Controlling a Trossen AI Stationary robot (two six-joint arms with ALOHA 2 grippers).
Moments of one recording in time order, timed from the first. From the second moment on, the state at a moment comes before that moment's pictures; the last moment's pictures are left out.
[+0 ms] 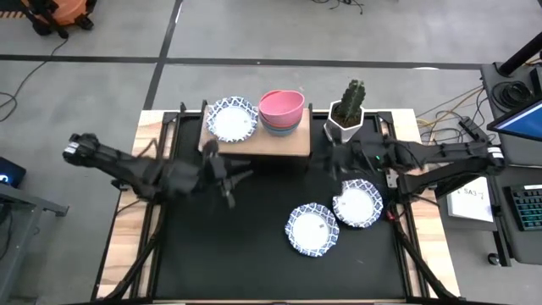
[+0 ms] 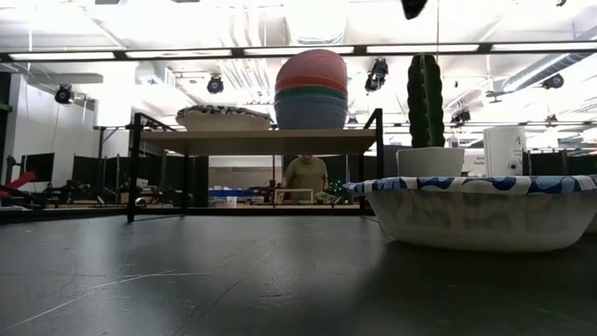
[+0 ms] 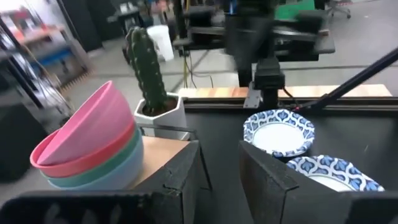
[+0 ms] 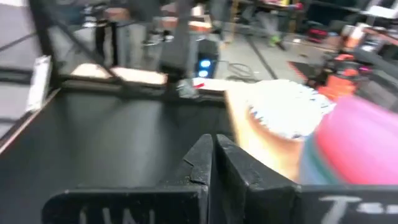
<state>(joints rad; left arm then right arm) -0.33 1.15 1.07 -0.19 -0.70 0.00 0.02 1.05 0.96 -0.13 0.07 -0.14</state>
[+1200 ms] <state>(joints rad) -0.57 1.18 0.93 -0.11 -0.88 -0.06 -0.44 1.53 1.46 -0.35 -0.03 -0.13</state>
